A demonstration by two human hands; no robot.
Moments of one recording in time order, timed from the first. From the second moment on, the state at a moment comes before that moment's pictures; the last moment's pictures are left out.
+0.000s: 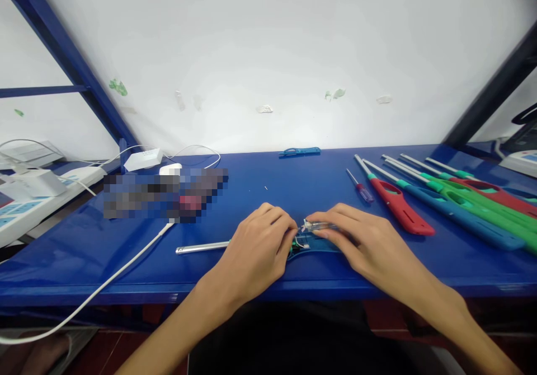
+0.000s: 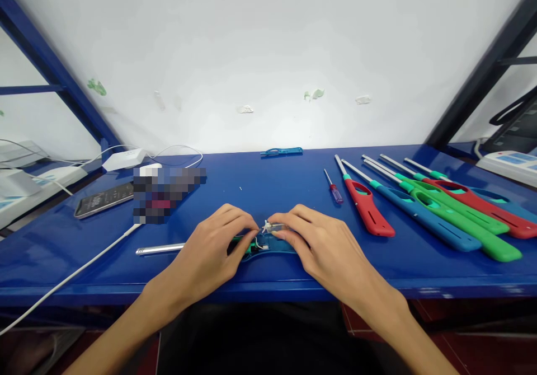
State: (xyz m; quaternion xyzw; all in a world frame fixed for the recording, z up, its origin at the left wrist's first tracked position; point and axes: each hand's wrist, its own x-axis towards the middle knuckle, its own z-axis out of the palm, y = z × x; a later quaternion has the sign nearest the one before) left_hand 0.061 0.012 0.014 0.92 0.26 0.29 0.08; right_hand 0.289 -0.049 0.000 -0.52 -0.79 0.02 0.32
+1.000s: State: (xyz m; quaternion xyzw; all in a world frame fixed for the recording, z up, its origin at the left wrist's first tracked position) left_hand 0.061 0.011 0.012 0.93 0.25 0.26 0.03; right_hand 0.290 -0.048 0.000 -0.47 -0.83 0.02 0.29
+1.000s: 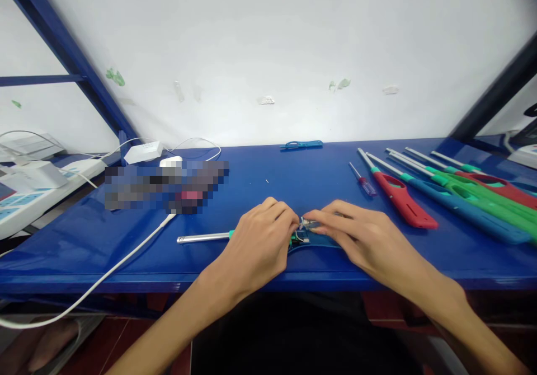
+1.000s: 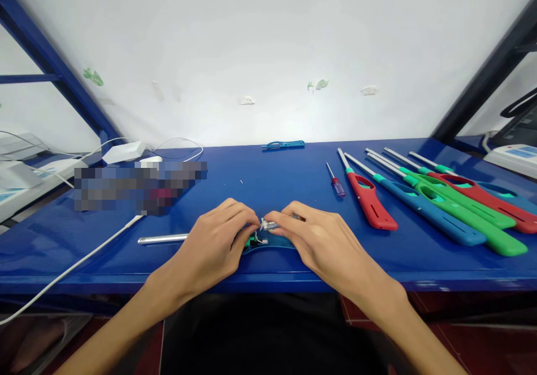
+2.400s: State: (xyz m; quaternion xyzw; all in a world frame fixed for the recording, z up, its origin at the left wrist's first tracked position) left_hand 0.063 0.008 0.010 0.92 0.25 0.28 0.07; right_hand 0.290 -0.049 0.003 -0.46 -0.84 0.01 0.28
